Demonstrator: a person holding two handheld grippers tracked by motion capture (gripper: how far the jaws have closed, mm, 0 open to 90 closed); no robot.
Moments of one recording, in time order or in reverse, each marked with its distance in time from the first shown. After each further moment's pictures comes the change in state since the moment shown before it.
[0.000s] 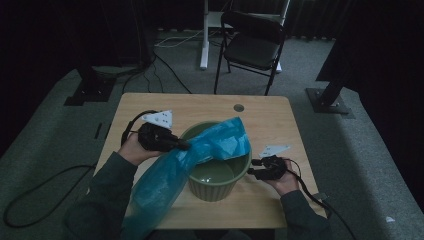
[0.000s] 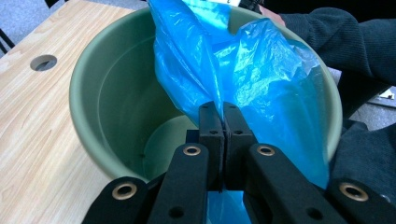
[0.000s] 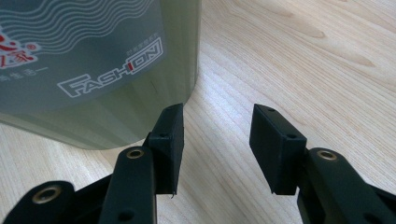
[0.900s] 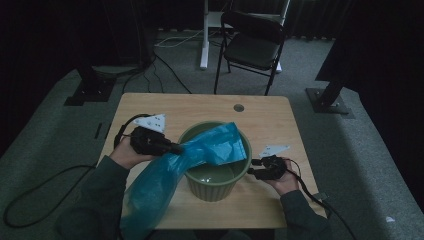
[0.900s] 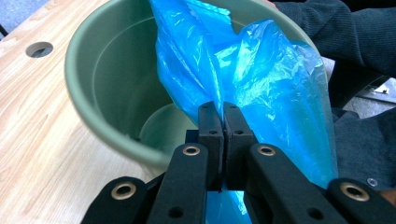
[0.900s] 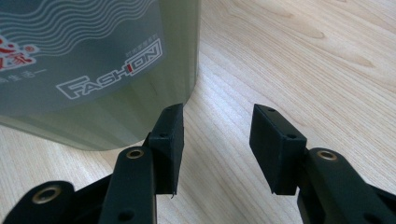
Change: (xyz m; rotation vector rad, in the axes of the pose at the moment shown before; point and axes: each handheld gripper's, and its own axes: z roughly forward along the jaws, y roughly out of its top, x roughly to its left) left arm -0.007 -0.011 -0.009 0.025 -0.017 -0.001; right arm 0.000 0.000 0.000 -0.001 -0.001 0.000
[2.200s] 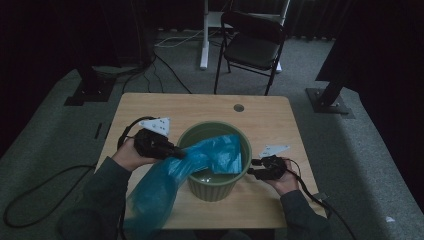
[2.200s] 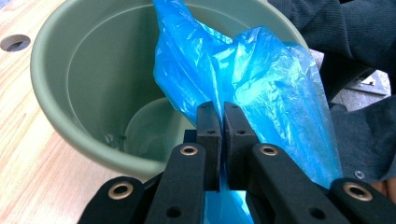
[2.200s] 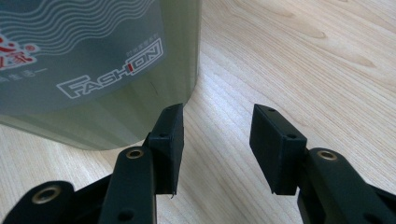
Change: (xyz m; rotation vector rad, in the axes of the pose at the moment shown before) left arm -0.003 0.000 0.005 0.028 -0.037 -0.005; right arm 0.000 0.000 0.000 -0.002 0.001 -0.003
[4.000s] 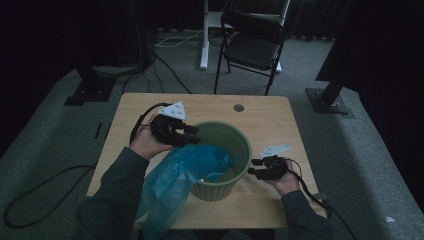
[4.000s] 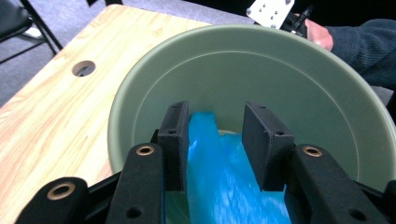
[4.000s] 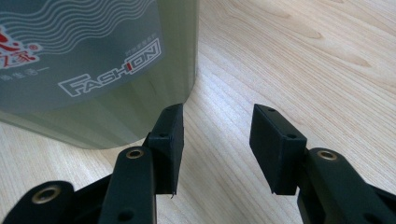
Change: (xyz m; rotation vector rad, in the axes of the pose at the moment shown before) left arm 0.012 0.033 0.011 -0.046 0.203 -0.033; right arm -0.001 -0.001 -0.003 -0.003 -0.001 0.004
